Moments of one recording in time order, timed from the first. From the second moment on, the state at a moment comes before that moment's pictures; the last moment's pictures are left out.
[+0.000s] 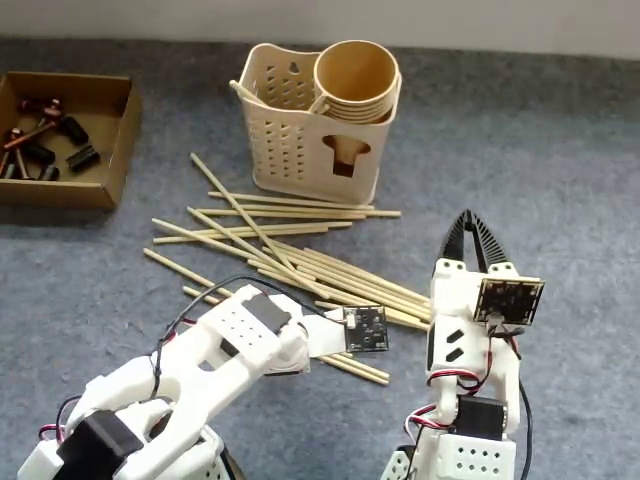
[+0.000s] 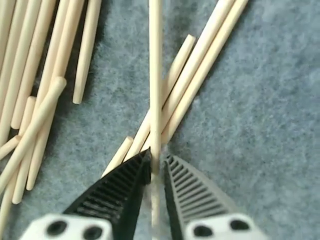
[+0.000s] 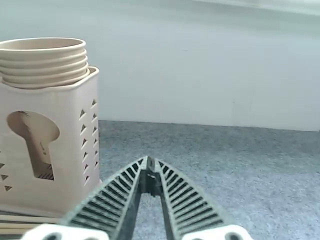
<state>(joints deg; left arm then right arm) 33.9 -21.4 59.2 52.7 -40.6 3.0 -104.3 95.9 16.5 7.4</state>
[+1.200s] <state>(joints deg) 26.6 -60.7 63.3 59.2 -24.5 3.0 -104.3 95.9 16.5 7.4</state>
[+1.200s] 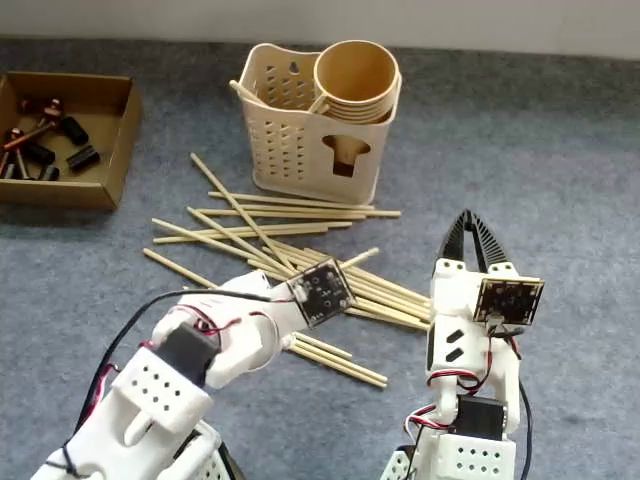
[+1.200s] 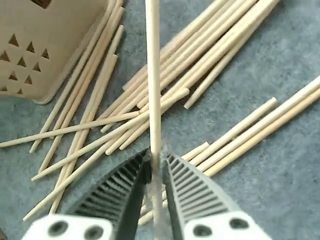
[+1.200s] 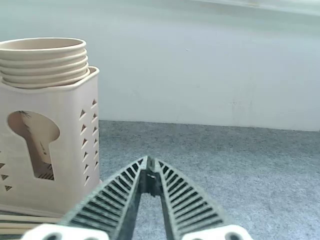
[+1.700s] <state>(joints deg) 22.4 -71.3 55.8 52.2 -12.1 2.8 -104.3 95.9 16.5 7.4</state>
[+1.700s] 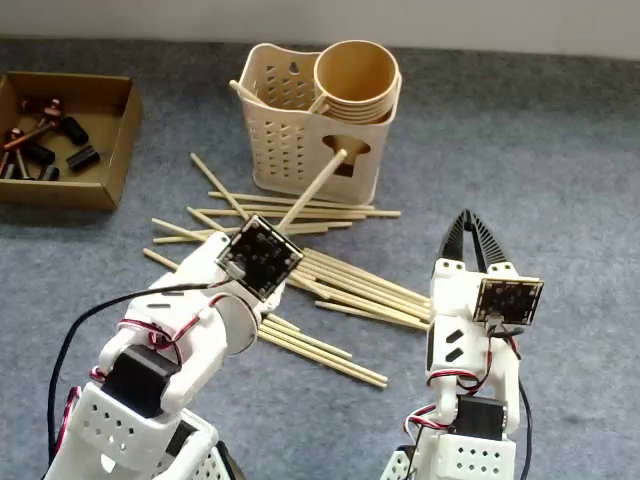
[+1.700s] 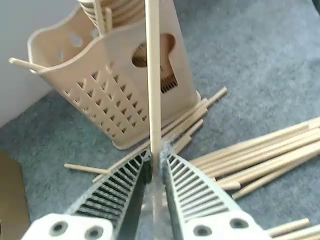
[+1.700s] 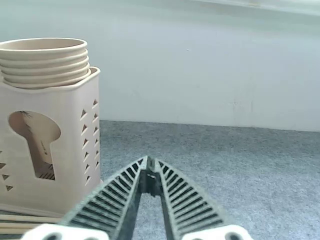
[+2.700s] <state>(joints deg) 16.0 -71.3 55.8 10.5 -2.8 0.8 -104.3 95.9 16.5 7.4</state>
